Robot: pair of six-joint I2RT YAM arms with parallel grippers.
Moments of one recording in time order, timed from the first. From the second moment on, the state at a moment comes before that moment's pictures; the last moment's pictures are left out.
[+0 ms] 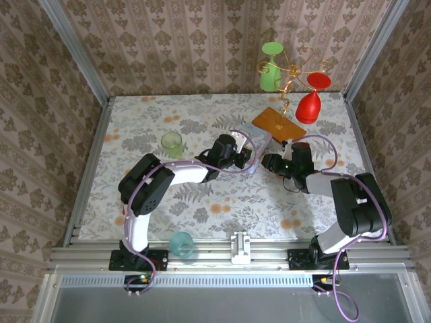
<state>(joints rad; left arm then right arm) -0.83 1.99 1.14 0.36 0.05 -0.20 0.14 1.57 0.57 0.38 -0.46 0.66</state>
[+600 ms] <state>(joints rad) -0.82 1.97 1.11 0.37 0.05 -0.20 0.11 1.74 0.55 0.52 -0.60 0.74</state>
